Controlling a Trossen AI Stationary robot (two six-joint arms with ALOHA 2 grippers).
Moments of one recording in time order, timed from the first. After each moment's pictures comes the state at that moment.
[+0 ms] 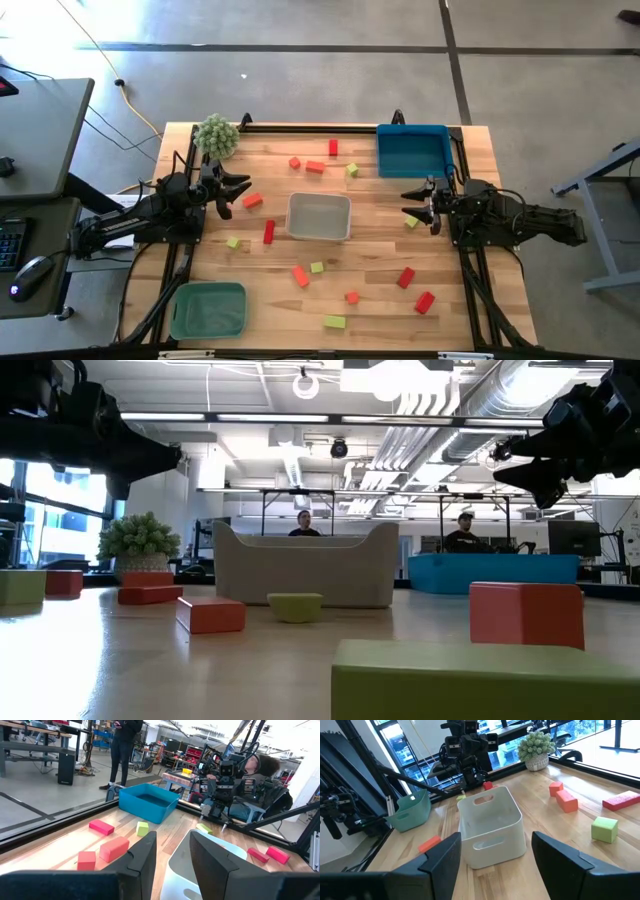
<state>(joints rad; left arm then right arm) 0.48 0.03 0.02 0.00 0.03 -0.26 -0.17 0.03 0.06 -0.13 -0.11 0.31</state>
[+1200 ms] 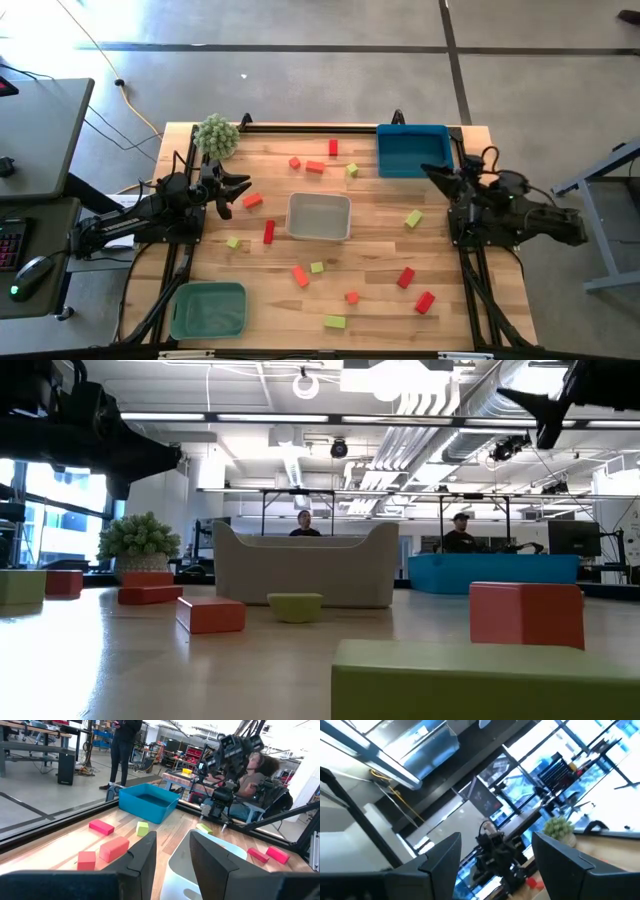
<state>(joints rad) 0.48 0.03 0.02 0.00 0.03 -0.26 -0.17 0.06 0.23 0.18 0.11 0.70</state>
